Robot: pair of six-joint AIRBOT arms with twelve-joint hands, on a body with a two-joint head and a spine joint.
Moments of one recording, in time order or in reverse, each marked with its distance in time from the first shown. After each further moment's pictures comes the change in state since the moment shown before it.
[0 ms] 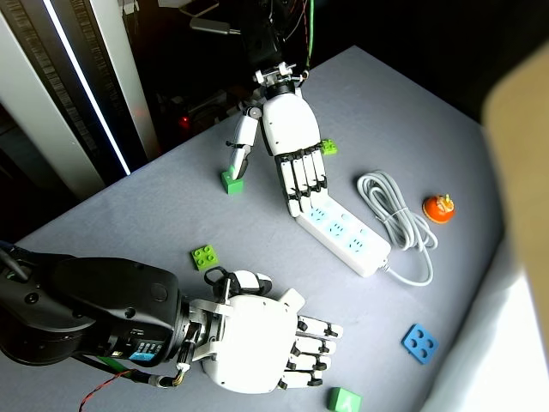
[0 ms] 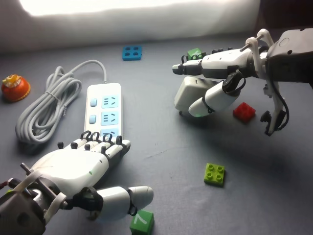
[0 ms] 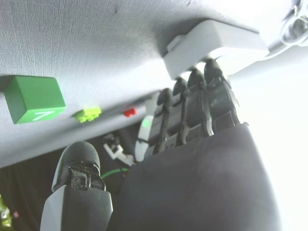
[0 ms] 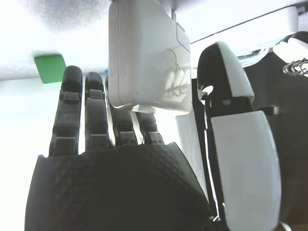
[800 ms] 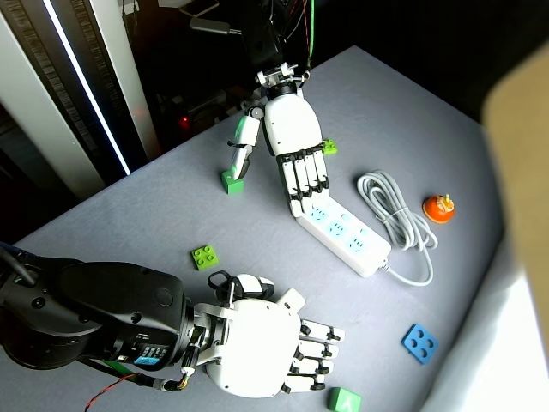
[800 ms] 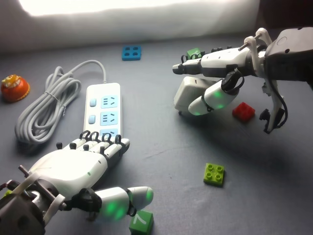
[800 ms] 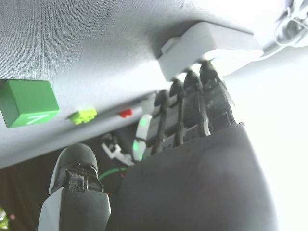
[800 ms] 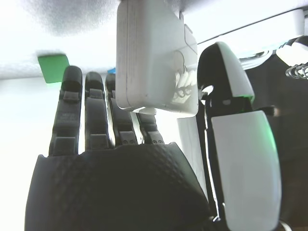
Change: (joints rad) left arm 0.020 -0.011 0.004 0.008 -0.043 -0.016; right arm 0.001 -0.018 0.025 0.000 -0.003 -0.011
